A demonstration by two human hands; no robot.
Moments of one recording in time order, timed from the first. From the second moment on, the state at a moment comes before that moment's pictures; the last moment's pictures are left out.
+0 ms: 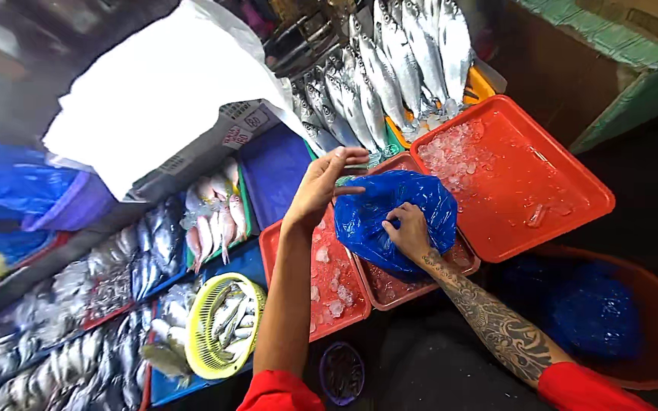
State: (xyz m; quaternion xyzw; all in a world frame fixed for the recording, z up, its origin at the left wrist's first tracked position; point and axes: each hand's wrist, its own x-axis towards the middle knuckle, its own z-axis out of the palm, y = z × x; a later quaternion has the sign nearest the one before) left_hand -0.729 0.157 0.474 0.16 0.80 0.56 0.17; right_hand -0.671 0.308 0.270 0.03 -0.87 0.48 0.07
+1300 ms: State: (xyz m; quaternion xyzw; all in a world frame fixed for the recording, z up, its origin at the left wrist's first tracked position) left_hand -0.673 0.194 0.327 -0.05 0.97 0.22 0.03; right_hand -0.661 0.321 0.241 0.09 -0.81 0.54 0.20
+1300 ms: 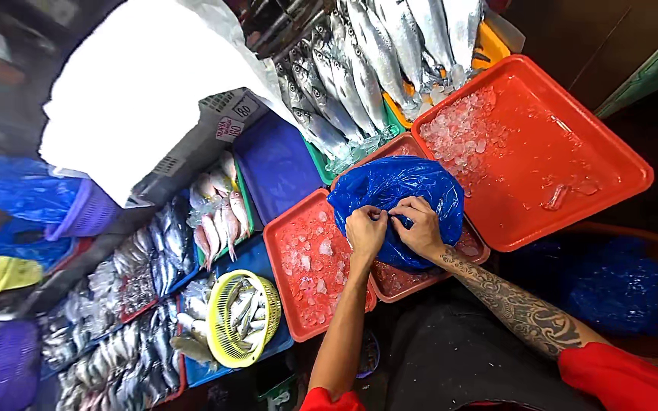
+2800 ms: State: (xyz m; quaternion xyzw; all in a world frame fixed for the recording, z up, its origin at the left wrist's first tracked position) left_hand -0.709 0.131 0.278 0.13 0.86 0.48 0.11; right_hand -0.669 0.298 0.261 0.04 -0.86 0.45 0.22
